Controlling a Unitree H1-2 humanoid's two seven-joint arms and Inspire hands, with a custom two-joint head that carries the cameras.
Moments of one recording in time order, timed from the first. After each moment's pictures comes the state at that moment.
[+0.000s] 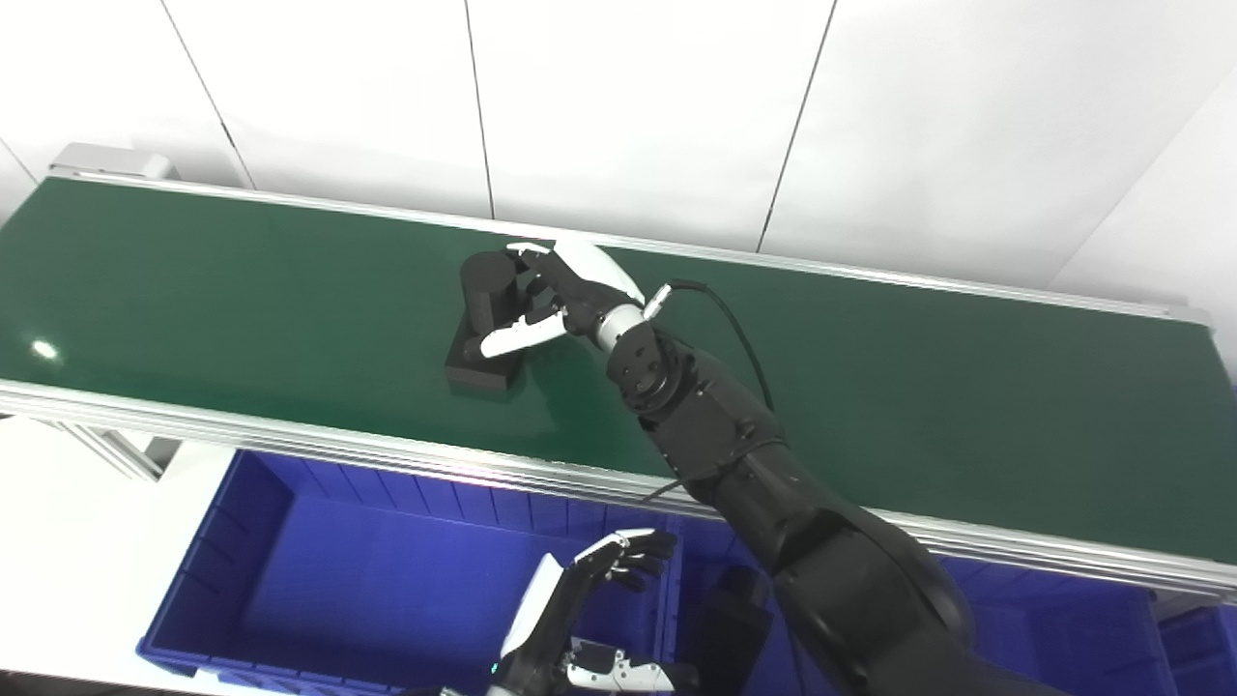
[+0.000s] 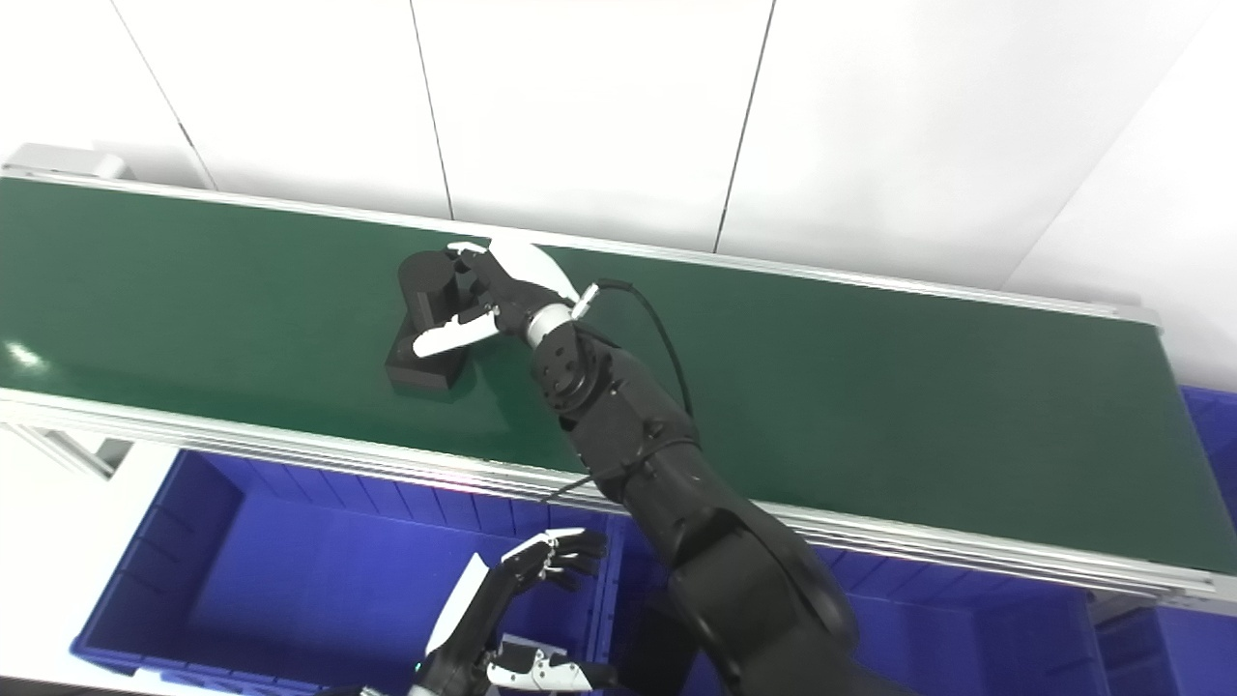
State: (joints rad) left arm 0.14 0.18 -0.82 0.29 0.17 -0.43 0.61; right arm -0.91 0.25 0.47 1.10 -0.49 0.01 -0.01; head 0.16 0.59
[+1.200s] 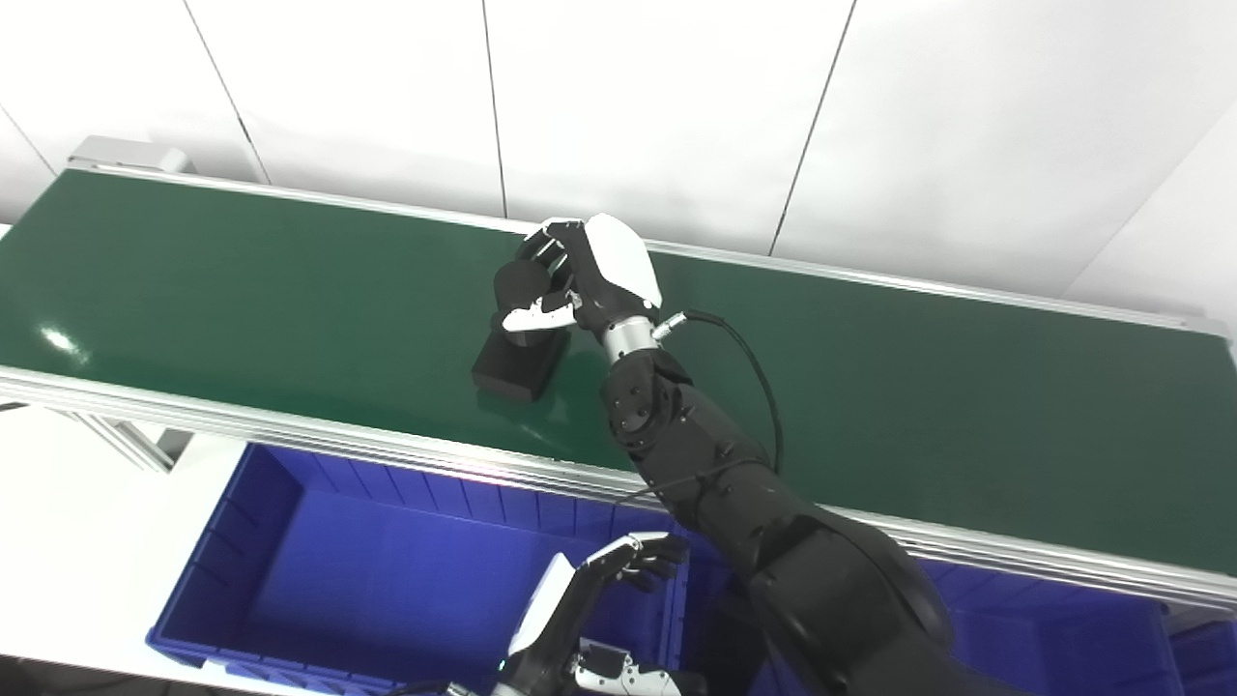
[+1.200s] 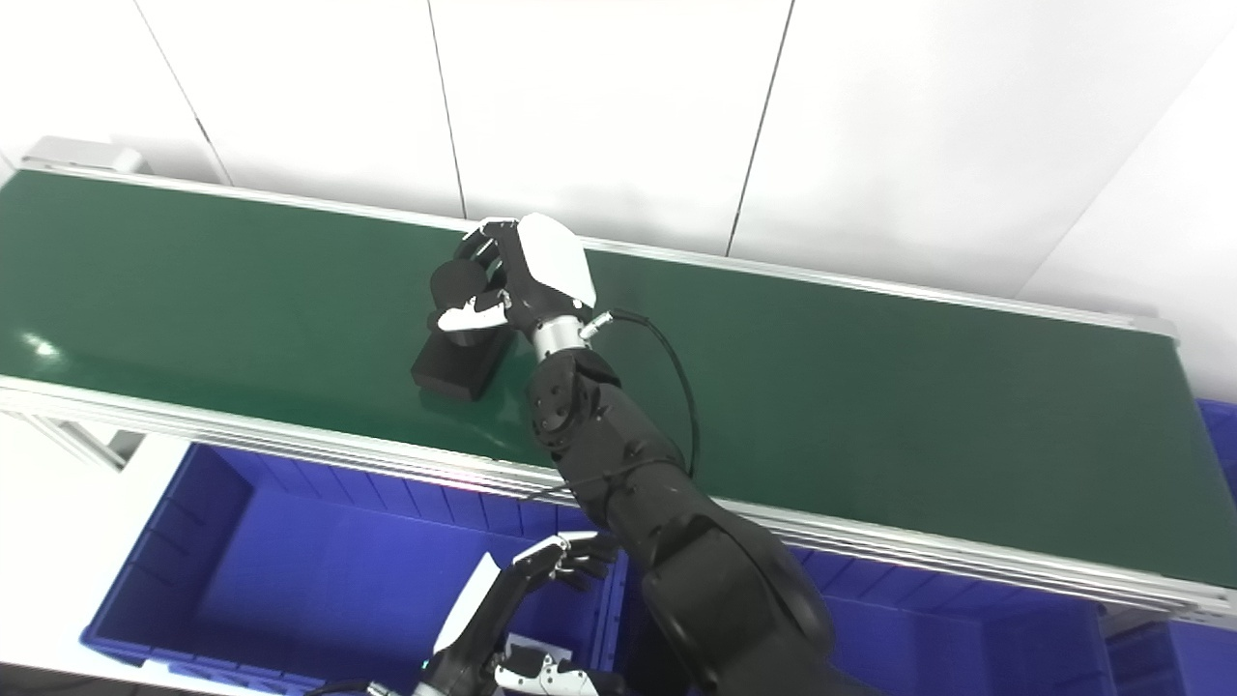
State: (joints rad) left arm 0.12 0.20 -0.85 0.29 0.19 -0.43 0.64; right arm -0.90 0.29 0.45 1.26 -0.49 -0.24 -0.46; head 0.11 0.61
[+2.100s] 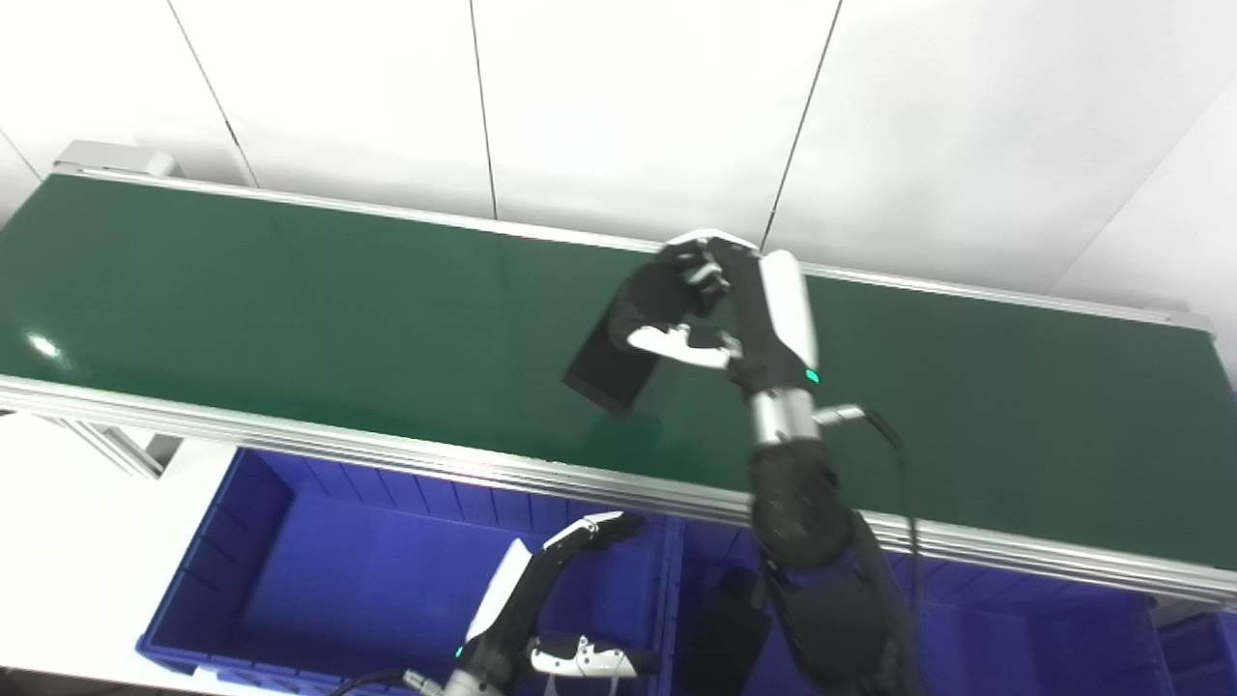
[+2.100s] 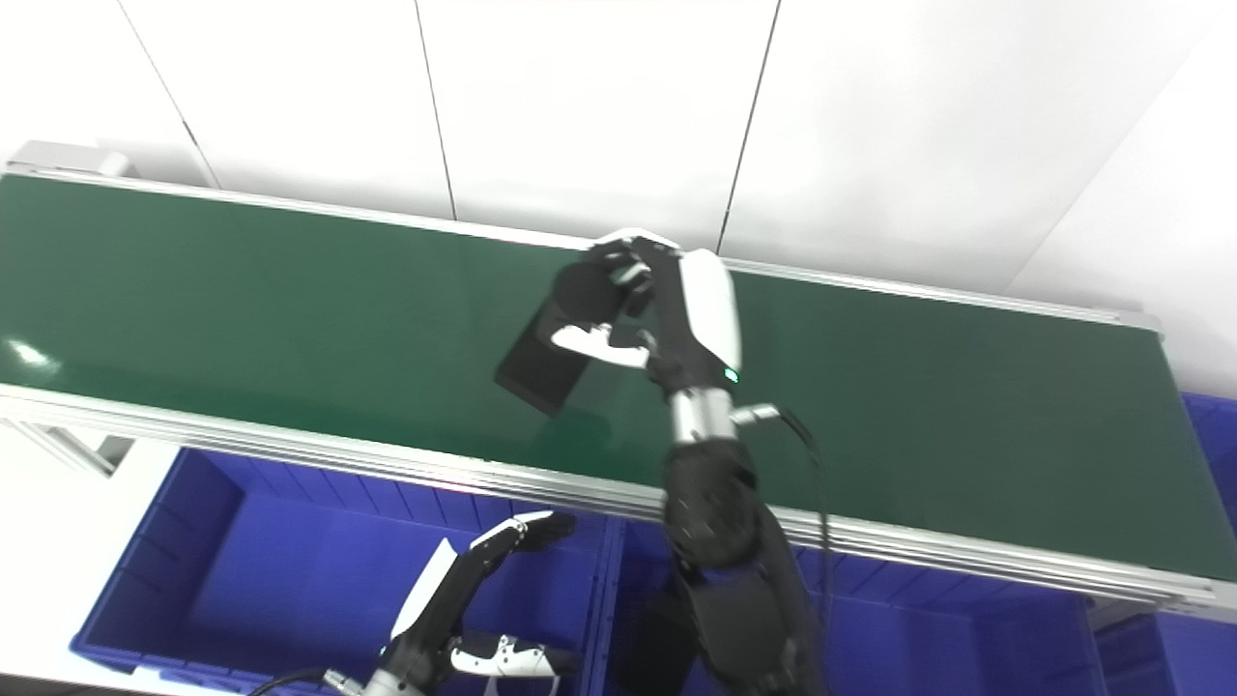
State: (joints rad) left arm 0.15 0.27 -0.78 0.23 0.14 -0.43 0.57; right arm -0.31 0.05 0.34 0.10 -0.49 0.00 -0.21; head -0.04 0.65
